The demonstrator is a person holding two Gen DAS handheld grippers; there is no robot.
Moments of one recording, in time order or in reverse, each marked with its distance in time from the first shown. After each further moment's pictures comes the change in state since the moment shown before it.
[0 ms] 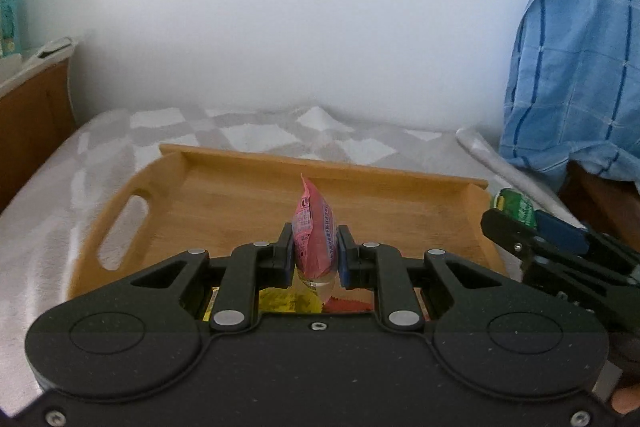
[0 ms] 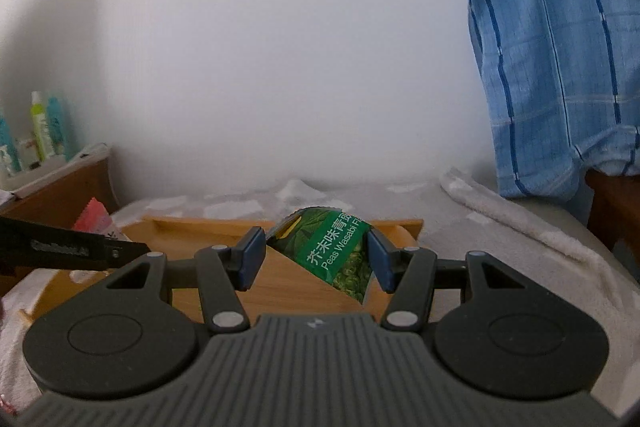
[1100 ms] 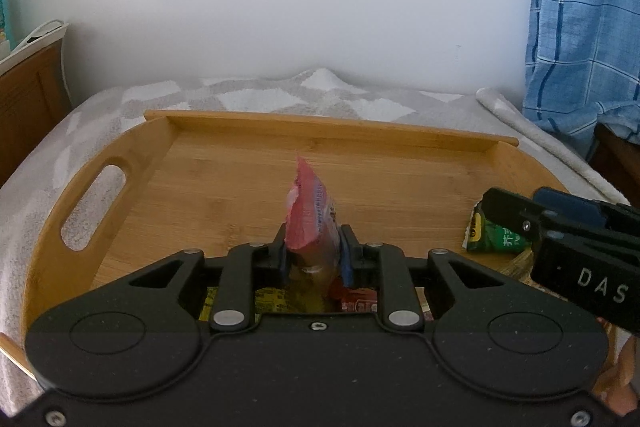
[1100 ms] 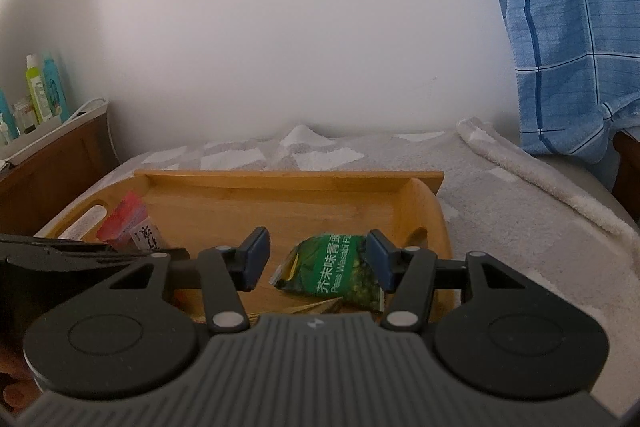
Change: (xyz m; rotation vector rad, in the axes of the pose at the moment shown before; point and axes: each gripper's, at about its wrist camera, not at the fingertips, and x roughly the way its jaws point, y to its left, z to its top) left arm 0.039 -0.009 -0.023 0.040 0.048 0.052; right arm 0.035 -0.003 -0.006 -0.006 0.130 0.044
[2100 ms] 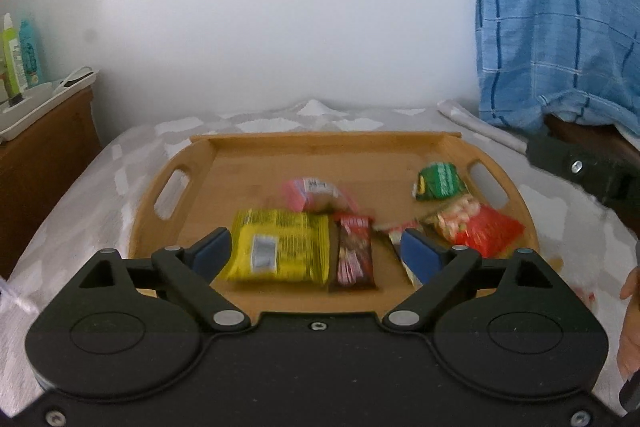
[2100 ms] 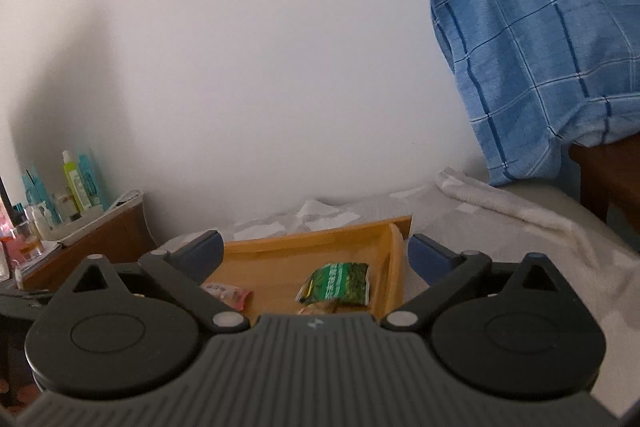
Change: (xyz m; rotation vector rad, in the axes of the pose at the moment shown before) left arm -0.135 0.003 -0.046 0.096 -0.109 -0.012; right arm -0.115 -0.022 -0.025 0.122 -0.235 0.053
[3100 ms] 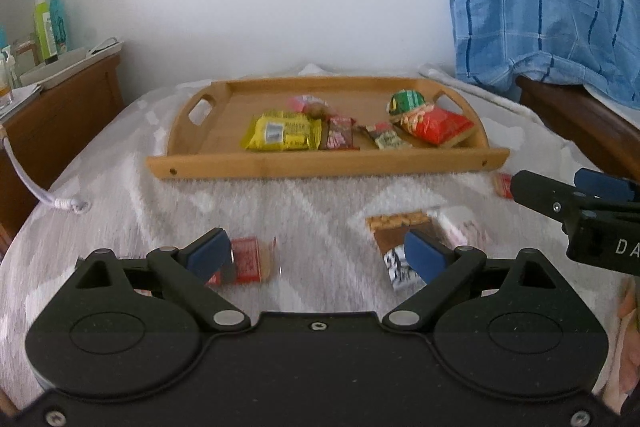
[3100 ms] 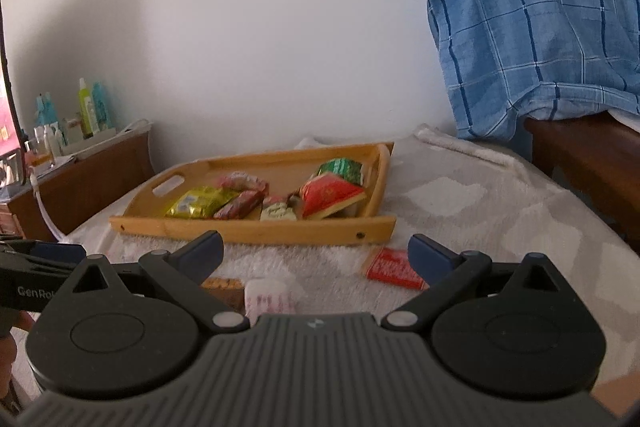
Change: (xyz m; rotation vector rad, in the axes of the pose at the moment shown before) left arm -0.093 -0.002 -0.095 -0.001 0.028 -0.003; right arm -0.110 0.043 -0.074 -0.117 0.083 -0.073
